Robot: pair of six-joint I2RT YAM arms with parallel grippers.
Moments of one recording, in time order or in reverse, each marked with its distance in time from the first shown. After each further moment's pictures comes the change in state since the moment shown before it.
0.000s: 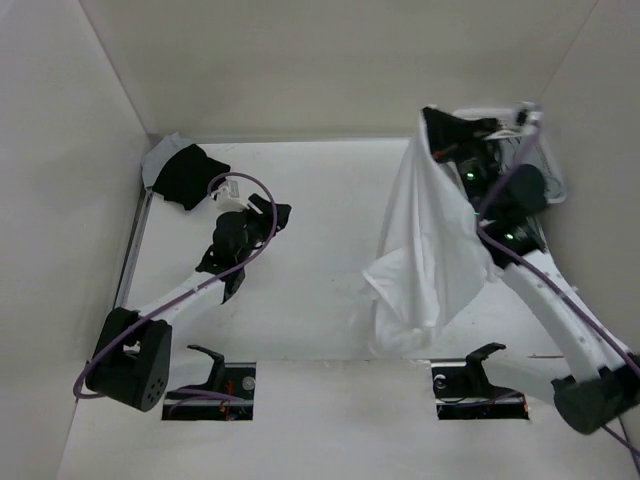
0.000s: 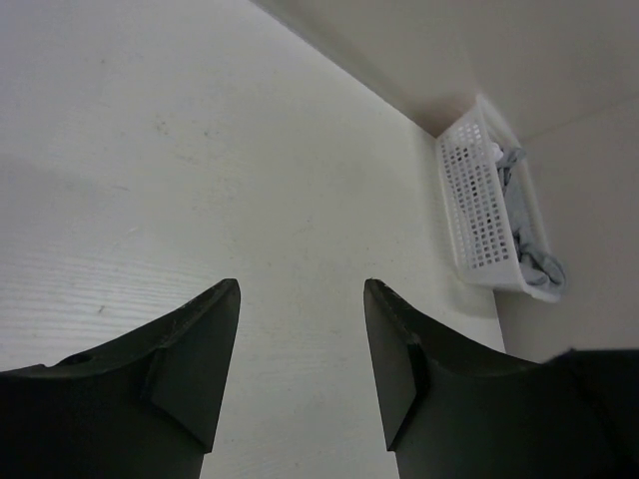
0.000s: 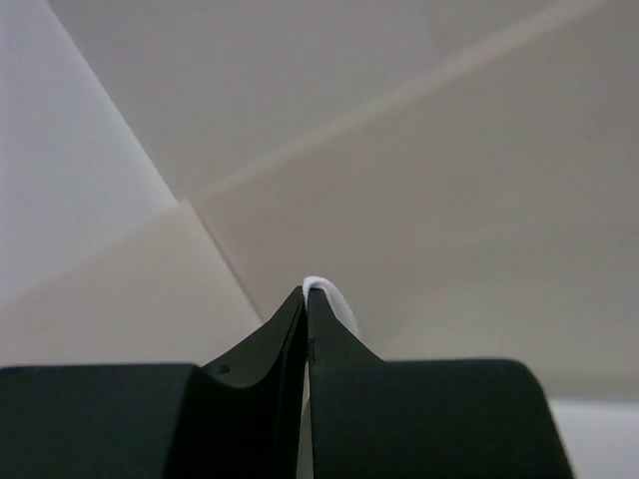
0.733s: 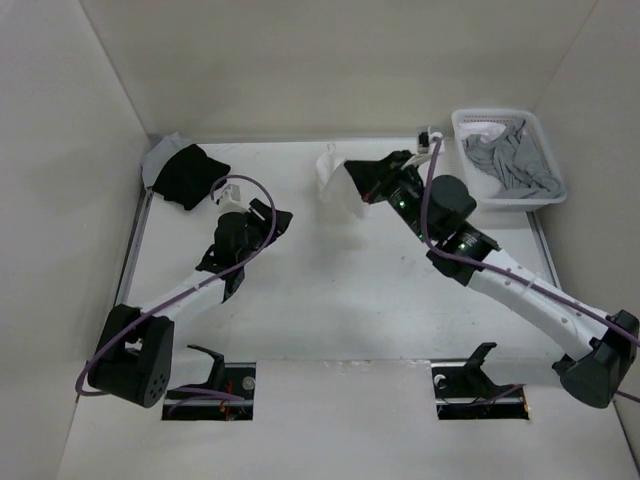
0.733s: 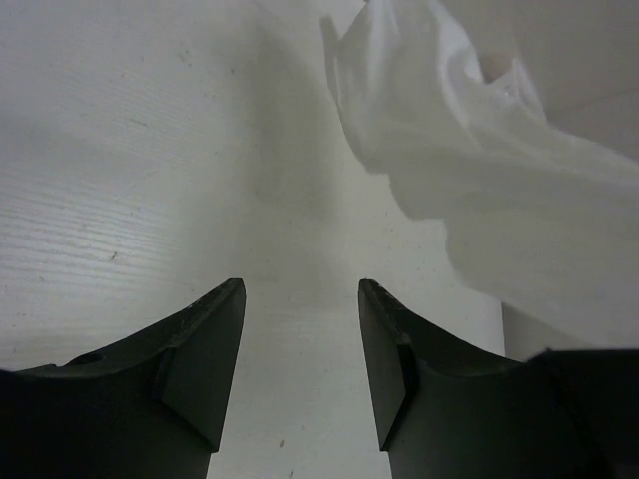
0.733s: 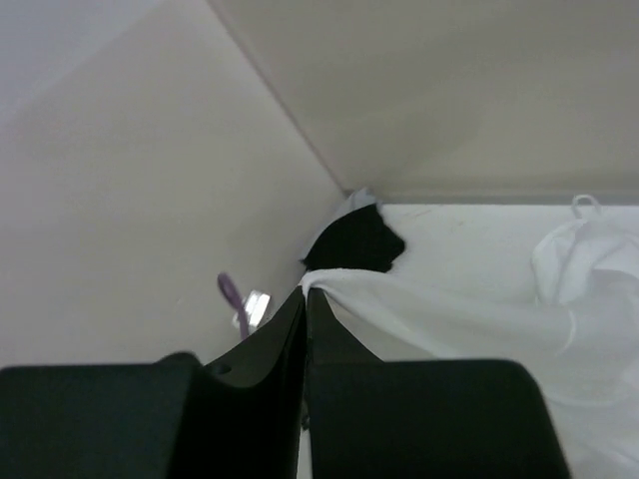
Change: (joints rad) left arm 0.031 0.045 -0.008 -0.071 0.068 -0.067; right arm 0.304 0.175 -0.030 -0.159 0.083 0.052
